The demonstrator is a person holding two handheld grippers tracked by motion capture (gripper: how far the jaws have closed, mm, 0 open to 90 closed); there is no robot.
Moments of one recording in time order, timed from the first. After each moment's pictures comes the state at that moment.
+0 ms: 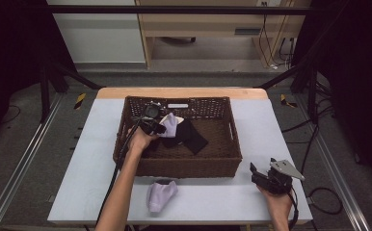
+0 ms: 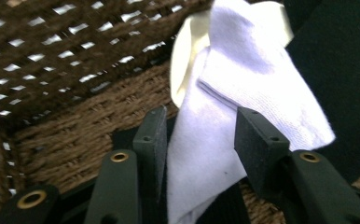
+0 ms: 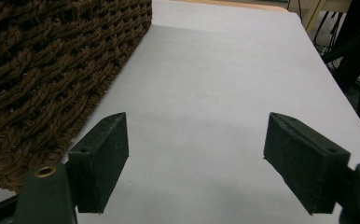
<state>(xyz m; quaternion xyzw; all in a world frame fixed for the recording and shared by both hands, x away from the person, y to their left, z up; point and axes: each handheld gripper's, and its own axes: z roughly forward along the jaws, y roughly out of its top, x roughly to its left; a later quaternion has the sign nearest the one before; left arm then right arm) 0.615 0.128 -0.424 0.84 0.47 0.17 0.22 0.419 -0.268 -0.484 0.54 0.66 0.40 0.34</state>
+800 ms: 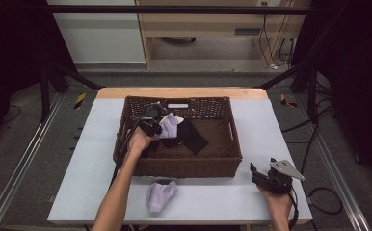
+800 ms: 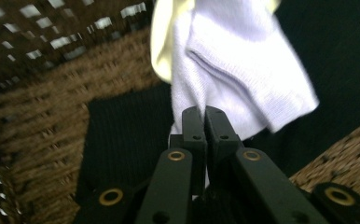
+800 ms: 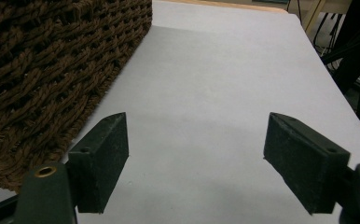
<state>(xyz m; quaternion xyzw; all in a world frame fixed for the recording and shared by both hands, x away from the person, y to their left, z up) 0.611 0.129 -0.416 0.84 0.48 0.12 0.21 0.419 -0.268 -0.484 0.54 0.66 0.40 0.35</state>
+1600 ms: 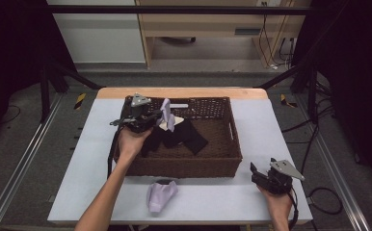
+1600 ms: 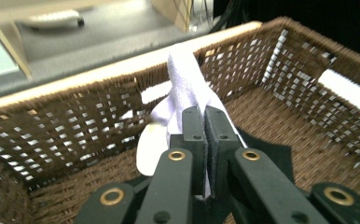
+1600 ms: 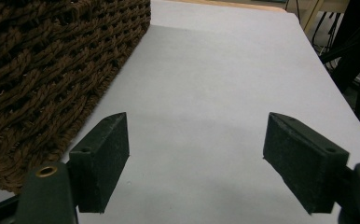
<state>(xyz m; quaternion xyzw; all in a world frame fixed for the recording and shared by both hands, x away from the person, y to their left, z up) 0.545 0.152 -0.346 0.76 0.41 0.22 0.46 0.419 -0.268 -0.484 0.54 0.65 0.40 0.35</state>
